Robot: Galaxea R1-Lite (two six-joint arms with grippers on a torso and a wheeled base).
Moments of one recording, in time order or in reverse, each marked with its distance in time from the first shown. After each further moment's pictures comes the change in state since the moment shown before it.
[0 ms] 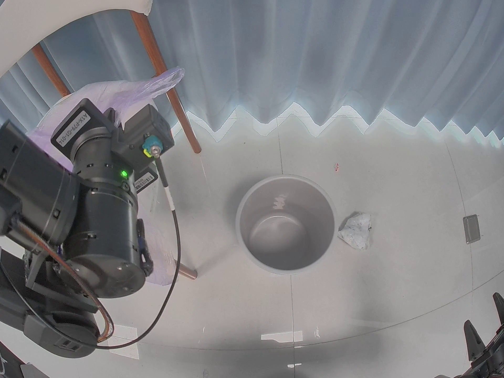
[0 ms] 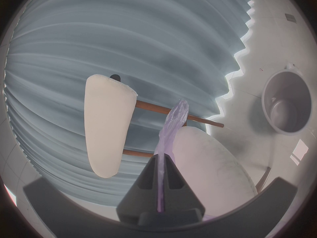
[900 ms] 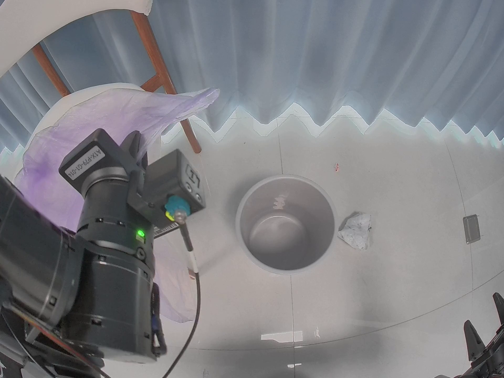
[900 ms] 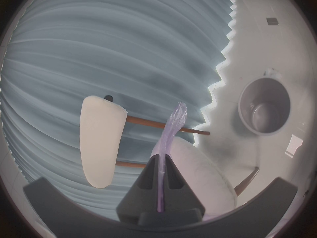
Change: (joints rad) left arm -0.166 -0.023 0.094 0.000 0.000 0.000; right arm 0.000 0.000 0.000 0.000 0.000 0.000
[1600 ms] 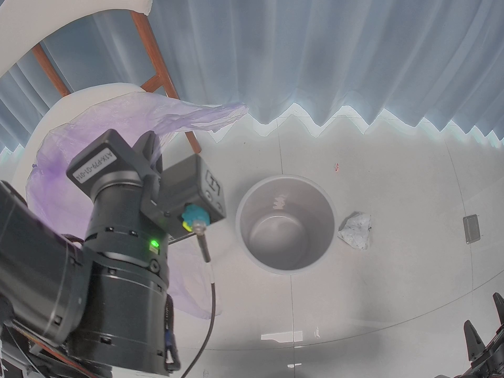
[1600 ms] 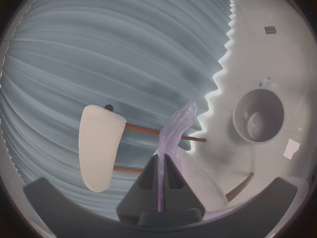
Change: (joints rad) left arm -0.056 0.017 -0.026 0.000 0.003 0.002; right arm 0.000 0.000 0.000 0.000 0.000 0.000
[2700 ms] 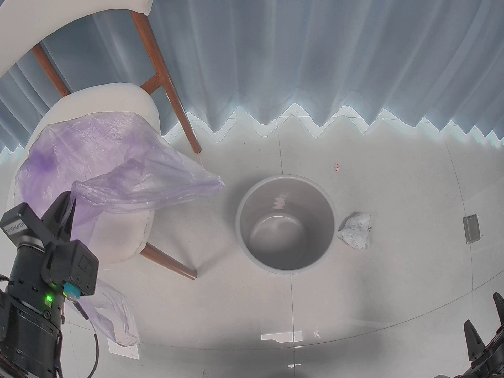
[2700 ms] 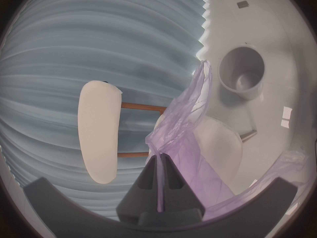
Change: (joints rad) left arm 0.059 -0.386 0.379 0.264 0.005 -0.035; right arm 0.000 0.000 0.000 0.000 0.000 0.000
